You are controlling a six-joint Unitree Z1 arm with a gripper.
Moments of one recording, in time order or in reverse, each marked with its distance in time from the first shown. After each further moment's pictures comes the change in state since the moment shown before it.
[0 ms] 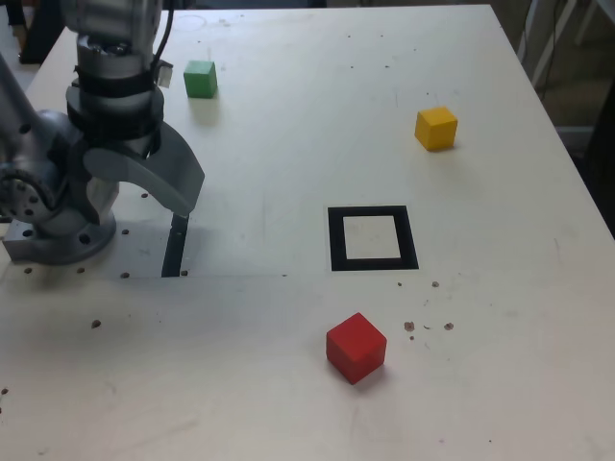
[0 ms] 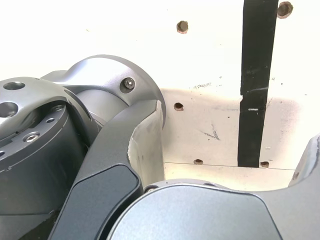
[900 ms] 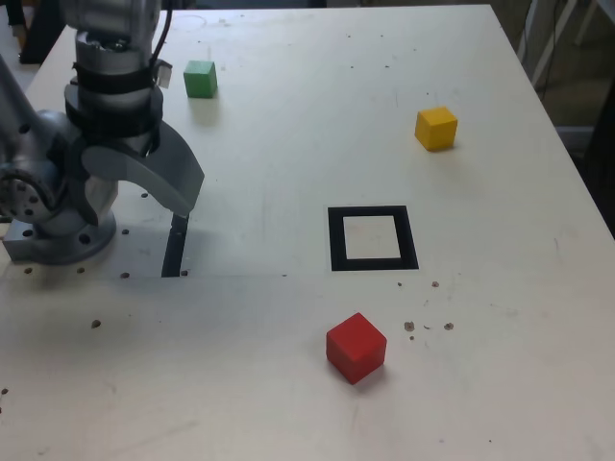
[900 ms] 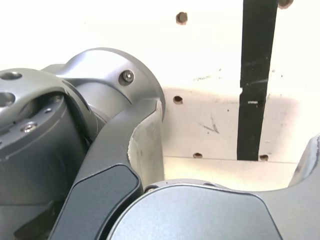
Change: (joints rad) arm 0.000 -0.012 -0.020 0.021 -0.027 0.000
